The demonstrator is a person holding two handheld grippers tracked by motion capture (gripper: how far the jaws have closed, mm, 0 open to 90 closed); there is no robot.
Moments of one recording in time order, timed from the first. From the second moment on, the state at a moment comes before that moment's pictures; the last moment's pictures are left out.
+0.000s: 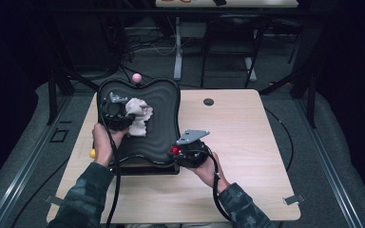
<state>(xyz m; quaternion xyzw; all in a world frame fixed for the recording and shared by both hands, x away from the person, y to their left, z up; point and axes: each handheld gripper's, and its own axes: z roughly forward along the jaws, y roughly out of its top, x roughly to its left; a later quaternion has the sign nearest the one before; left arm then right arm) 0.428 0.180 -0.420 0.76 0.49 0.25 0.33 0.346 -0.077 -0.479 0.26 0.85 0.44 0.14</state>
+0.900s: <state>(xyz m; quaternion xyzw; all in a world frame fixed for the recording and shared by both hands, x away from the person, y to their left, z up) 0.472 0.161 -0.394 0.77 0.49 0.27 0.32 0.346 -0.077 -0.480 0.26 0.85 0.45 0.14</state>
